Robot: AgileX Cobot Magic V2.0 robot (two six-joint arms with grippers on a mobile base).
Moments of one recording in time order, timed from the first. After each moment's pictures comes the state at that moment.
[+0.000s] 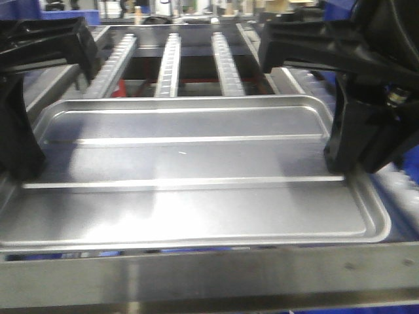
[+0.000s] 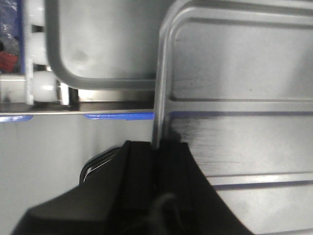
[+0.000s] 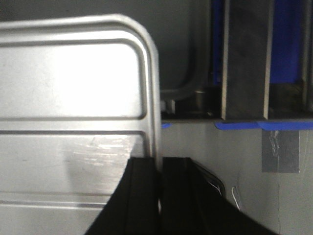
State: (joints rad) left arm -0.93 1.21 -0.86 0.27 0.89 -1.05; right arm 0.83 1.26 -0.88 -0.29 0.85 1.05
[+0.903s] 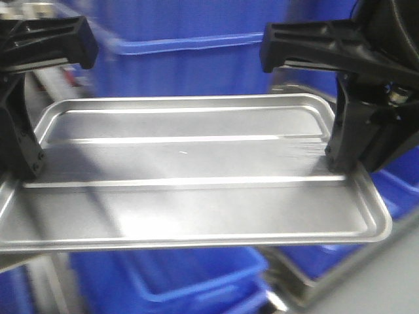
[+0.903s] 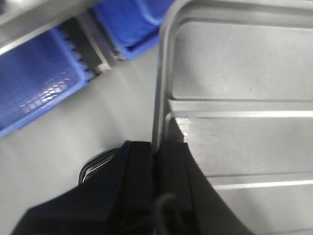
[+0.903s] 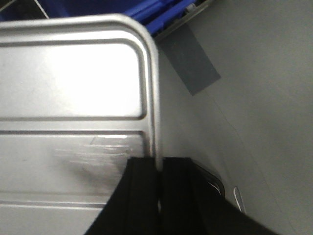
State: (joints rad) left arm -0.93 1.21 -0.86 0.27 0.89 -1.05; right arm 0.83 1.26 -0.88 -0.30 0.85 1.05
